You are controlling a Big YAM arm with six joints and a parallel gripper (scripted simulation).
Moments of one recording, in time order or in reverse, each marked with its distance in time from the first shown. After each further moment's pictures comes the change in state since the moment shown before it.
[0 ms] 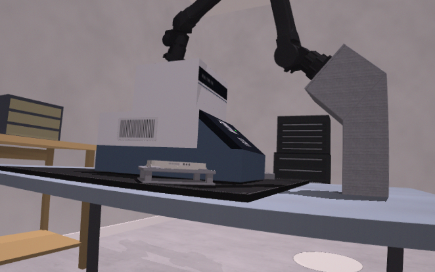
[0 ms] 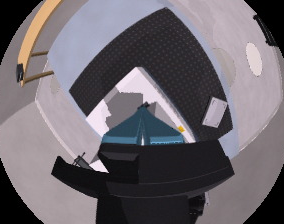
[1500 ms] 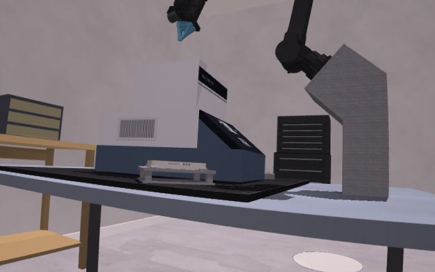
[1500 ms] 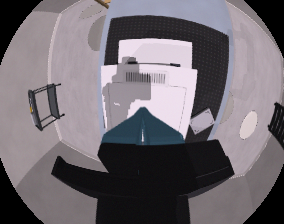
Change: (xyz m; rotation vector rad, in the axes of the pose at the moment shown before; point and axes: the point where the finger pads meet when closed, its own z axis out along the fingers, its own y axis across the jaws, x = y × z) arm 0.137 0.038 -0.136 -0.229 0.116 -0.701
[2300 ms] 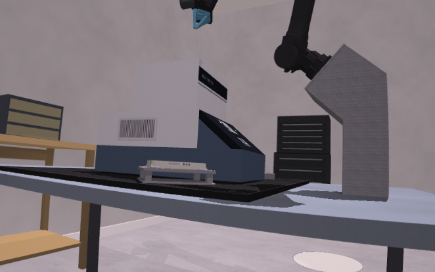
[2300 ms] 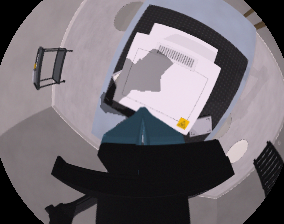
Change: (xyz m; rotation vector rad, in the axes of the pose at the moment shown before) arm 0.070 0.034 -0.036 -0.153 0.044 -0.300
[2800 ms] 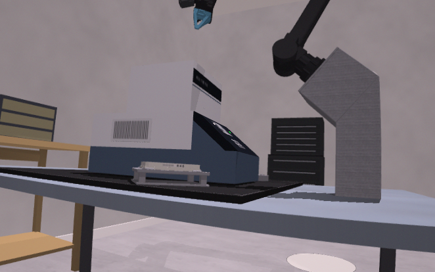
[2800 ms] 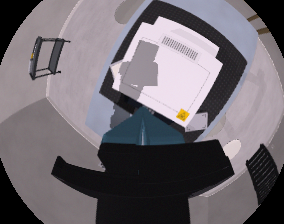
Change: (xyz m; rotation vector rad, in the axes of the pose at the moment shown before) arm 0.023 0.010 -0.006 0.023 0.049 -0.078
